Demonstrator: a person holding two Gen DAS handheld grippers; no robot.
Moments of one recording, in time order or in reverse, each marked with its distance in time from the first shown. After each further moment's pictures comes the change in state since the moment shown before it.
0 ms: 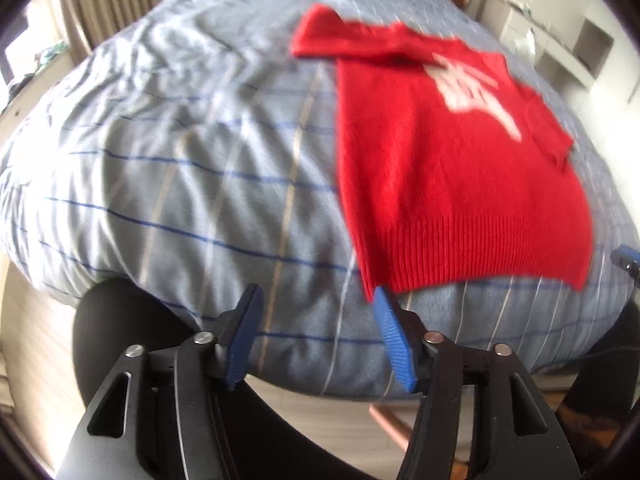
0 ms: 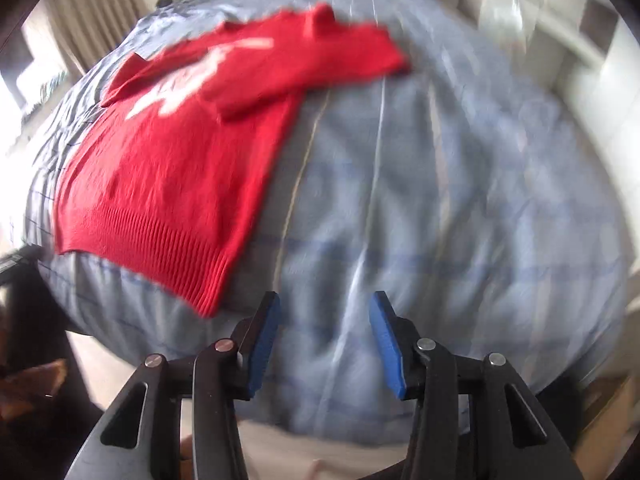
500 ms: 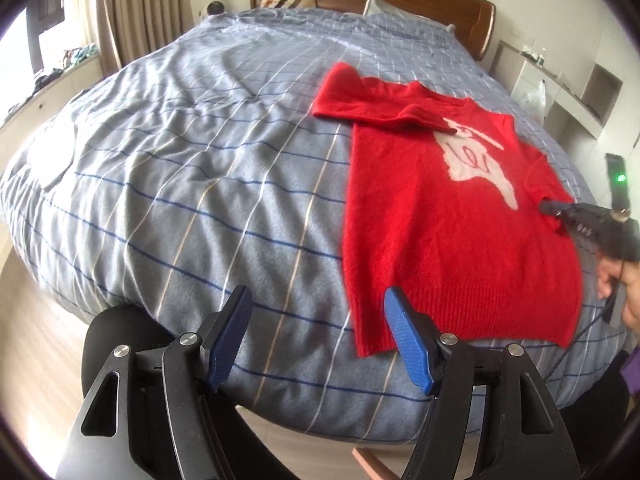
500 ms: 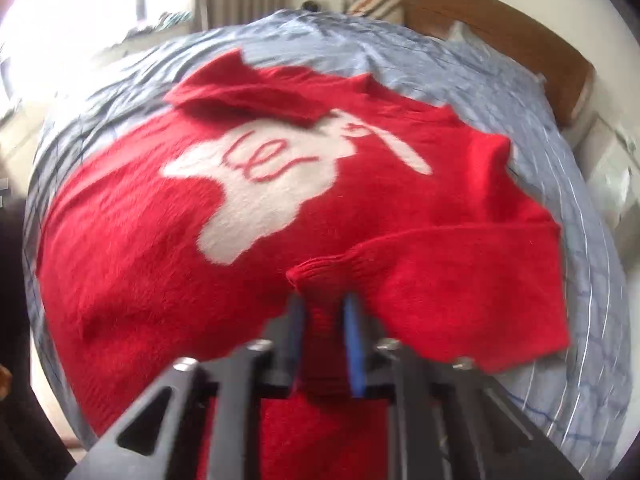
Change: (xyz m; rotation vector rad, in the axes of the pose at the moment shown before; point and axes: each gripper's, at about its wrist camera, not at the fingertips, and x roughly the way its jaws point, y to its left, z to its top) left arm -0.013 0.003 0.011 -0.084 -0.122 0.026; right arm 0.088 0.033 0.127 -0.183 -0.165 0.256
